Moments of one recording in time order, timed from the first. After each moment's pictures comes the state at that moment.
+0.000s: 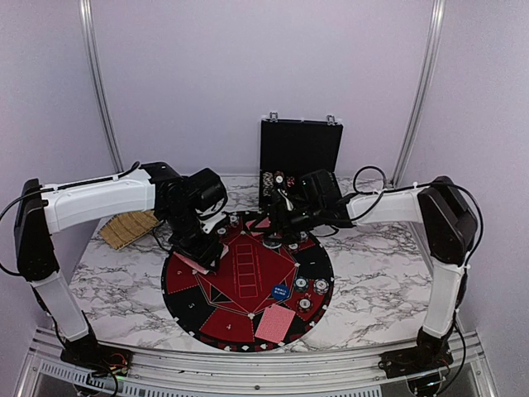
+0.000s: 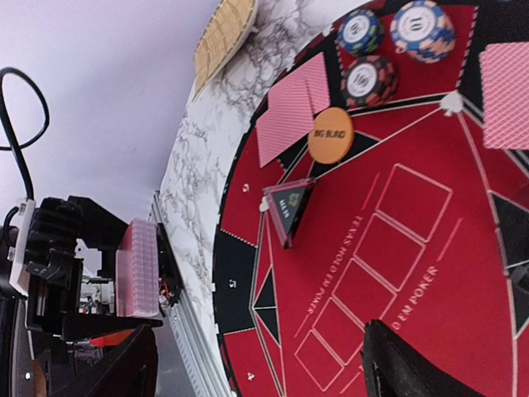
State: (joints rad) left arm -0.84 1.74 1.47 -1.12 0.06 -0.26; right arm 0.64 1.95 1.29 0.00 -0.78 0.65
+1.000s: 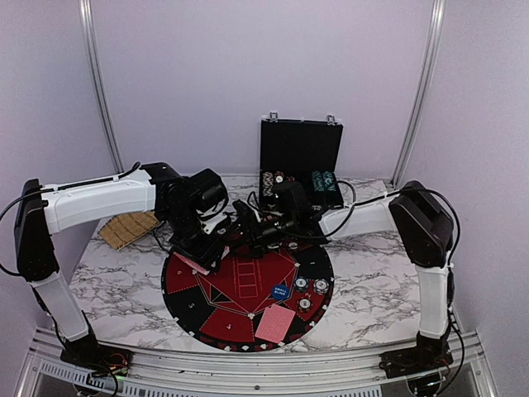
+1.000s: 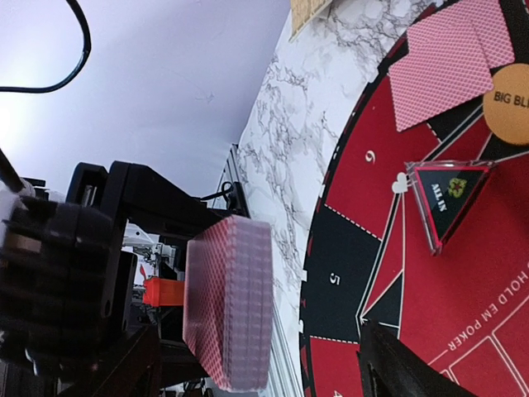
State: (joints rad) left arm -0.85 1.74 1.47 -1.11 0.06 -0.26; right arm 0.80 2.09 1.35 0.28 -0.95 0.89
